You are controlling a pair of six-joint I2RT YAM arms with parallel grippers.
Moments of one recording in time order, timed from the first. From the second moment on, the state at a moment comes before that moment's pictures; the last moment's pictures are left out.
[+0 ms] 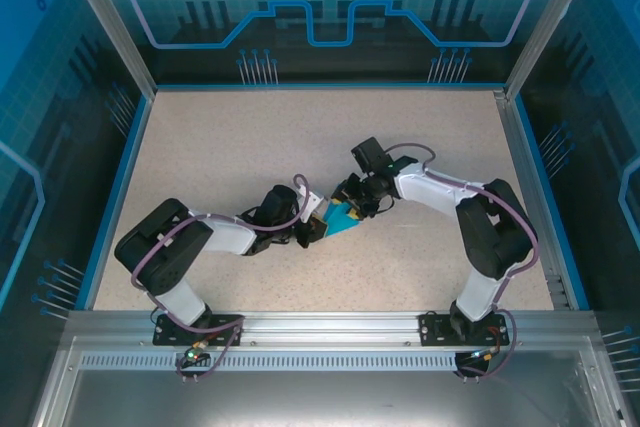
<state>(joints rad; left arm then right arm) -0.62 1.66 0.55 0.40 0.37 -0.17 0.56 1.75 1.13 -0.52 -0.37 1.17</state>
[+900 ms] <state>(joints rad) -0.62 1.69 0.58 0.42 0.42 -0.64 0.49 1.70 0.95 -0.30 -0.46 0.74</state>
